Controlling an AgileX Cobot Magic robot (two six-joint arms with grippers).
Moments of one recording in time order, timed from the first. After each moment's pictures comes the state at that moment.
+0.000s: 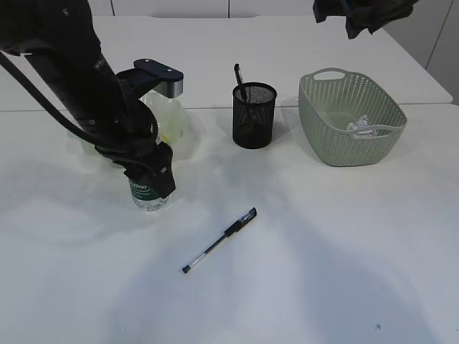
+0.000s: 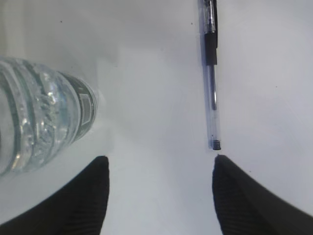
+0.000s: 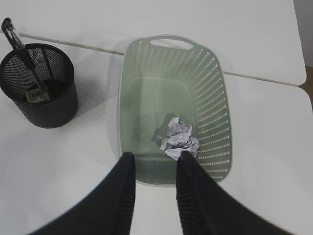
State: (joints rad) left arm -0.47 1.85 -1.38 -0.24 0.91 0.42; right arm 0.32 1.85 -1.80 -0.46 0.99 0.33
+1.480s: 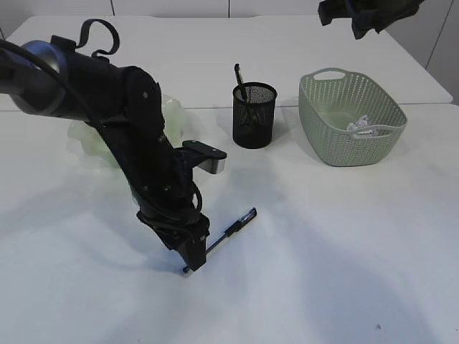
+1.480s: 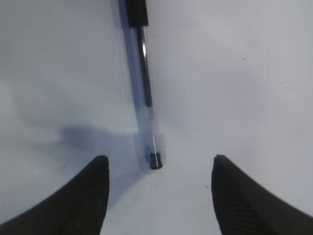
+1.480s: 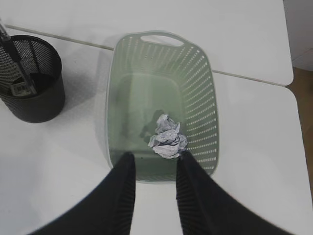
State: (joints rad) left arm -0.56 2.08 -1.39 -0.36 0.95 0.45; right arm 0.32 1.85 -1.80 -0.49 1.01 0.31
